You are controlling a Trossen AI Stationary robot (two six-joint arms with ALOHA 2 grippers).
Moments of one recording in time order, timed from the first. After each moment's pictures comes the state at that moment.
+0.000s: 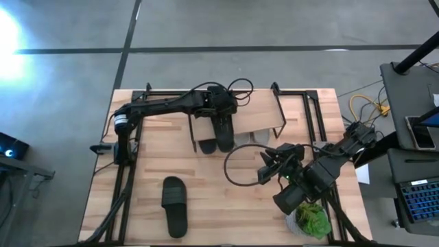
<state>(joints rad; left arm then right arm) 0.21 1.91 1.86 -0.95 -0.34 0.25 0.66 1.66 1.76 -1.57 1.01 1.74</state>
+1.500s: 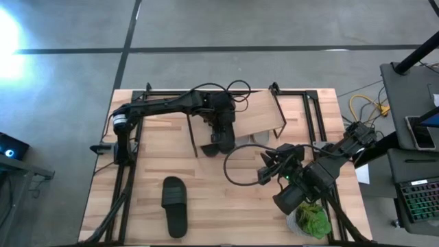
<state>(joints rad) 0.21 1.90 1.83 -1.02 0.05 0.16 0.66 1.66 1.75 -1.57 0.99 1.75</state>
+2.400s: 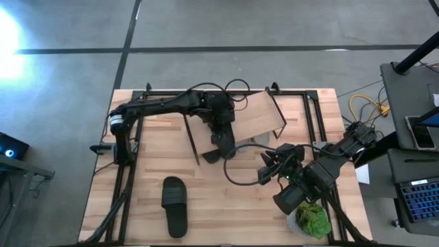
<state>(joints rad) 0.20 1.86 1.84 -1.01 0.05 0.11 0.66 1.66 1.75 -1.57 0.99 1.75</state>
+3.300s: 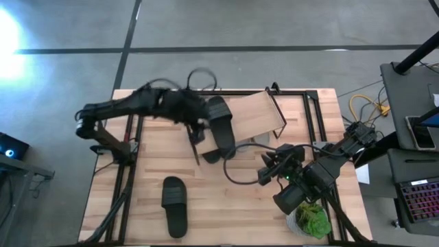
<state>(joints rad) 0.10 1.52 1.79 -1.06 -0.07 -0.10 0.66 1.66 1.75 -1.57 0.96 1.75</state>
